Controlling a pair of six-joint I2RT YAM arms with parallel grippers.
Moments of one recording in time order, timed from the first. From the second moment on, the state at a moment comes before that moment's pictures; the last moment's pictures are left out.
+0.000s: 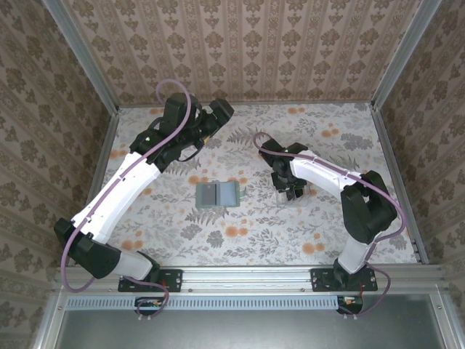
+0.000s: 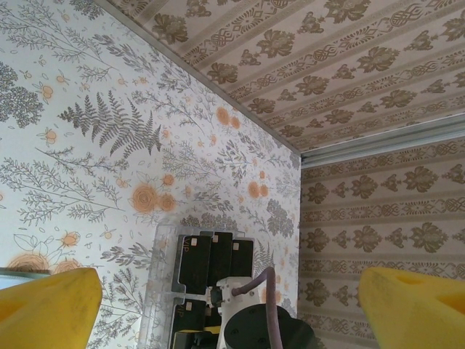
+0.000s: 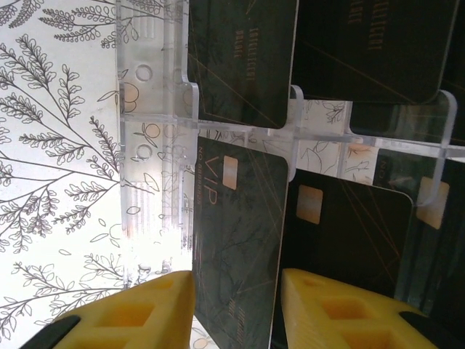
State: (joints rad) left arm -0.65 1.41 1.55 -0.62 0.00 -1.08; right arm 0.55 1.75 1.28 -1.01 0.33 0.44
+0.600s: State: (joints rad) left arm -0.64 1.41 1.55 -0.61 0.03 -1.08; right arm 0.54 1.76 1.29 -1.00 0.32 0.44
